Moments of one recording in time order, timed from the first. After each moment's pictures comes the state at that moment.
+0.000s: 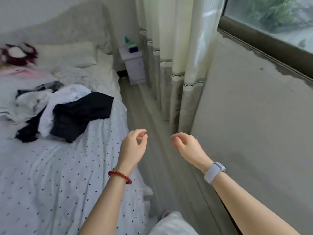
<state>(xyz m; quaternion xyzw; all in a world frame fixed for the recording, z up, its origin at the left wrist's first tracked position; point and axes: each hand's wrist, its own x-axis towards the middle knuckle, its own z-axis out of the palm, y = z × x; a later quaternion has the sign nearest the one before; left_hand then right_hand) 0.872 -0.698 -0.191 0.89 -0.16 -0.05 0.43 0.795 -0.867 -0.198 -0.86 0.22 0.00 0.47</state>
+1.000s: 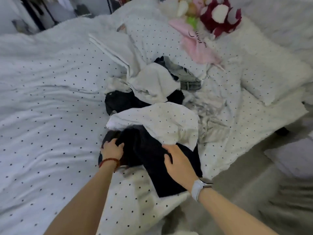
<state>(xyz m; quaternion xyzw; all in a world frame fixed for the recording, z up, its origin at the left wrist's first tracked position) 1.335 -0.457 -0.395 0.71 0.61 -0.02 0.34 1.471 -0.651 -0.328 -0.81 -0.44 0.27 0.28</state>
